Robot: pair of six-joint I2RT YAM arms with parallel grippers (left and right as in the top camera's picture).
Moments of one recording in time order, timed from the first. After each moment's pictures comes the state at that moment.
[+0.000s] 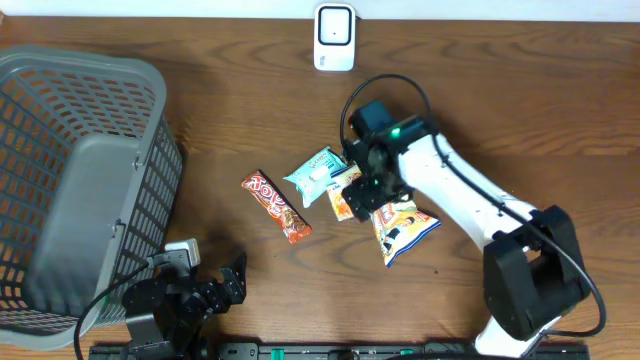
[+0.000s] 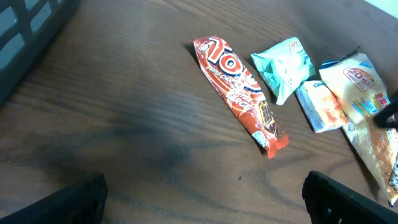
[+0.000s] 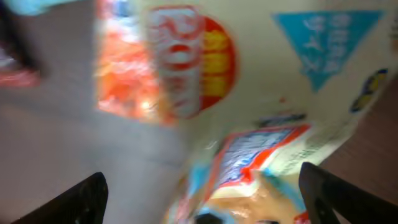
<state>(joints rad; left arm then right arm) 0.16 0.01 0.27 -0.92 0.38 -0.22 0.55 1.85 1.34 -1.03 -0.04 -0.01</state>
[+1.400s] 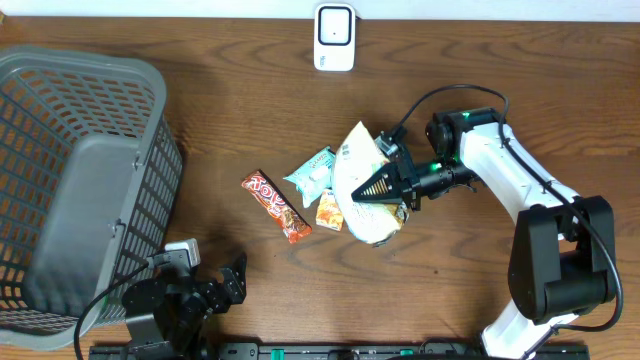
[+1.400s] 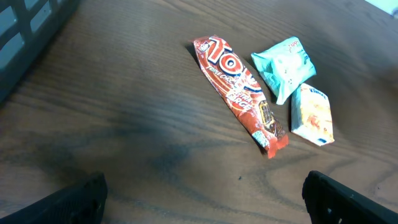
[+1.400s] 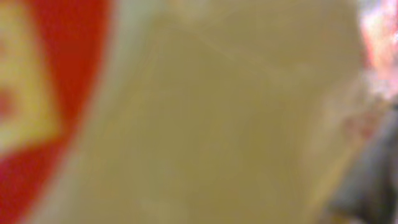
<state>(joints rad) 0.16 0.01 0.27 -0.92 0.38 -0.22 0.22 1.85 1.28 -1.36 -1.40 -0.27</state>
